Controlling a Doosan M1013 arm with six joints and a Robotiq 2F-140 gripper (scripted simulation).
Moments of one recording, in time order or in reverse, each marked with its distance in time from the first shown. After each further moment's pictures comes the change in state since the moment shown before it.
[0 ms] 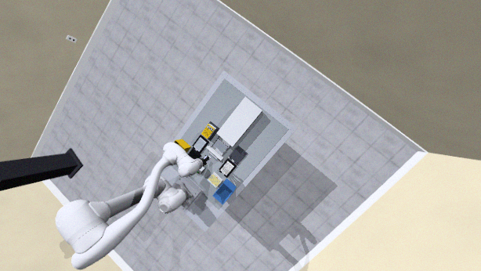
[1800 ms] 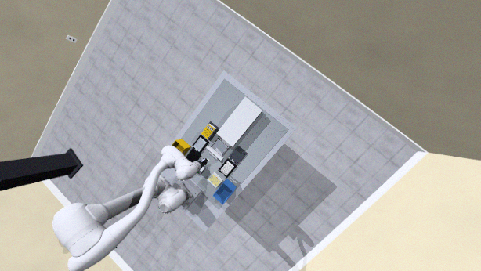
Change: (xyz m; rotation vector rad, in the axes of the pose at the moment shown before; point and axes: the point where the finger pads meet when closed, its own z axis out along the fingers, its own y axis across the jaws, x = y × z) arm 0.000 -0.034 0.007 0.000 0.000 0.000
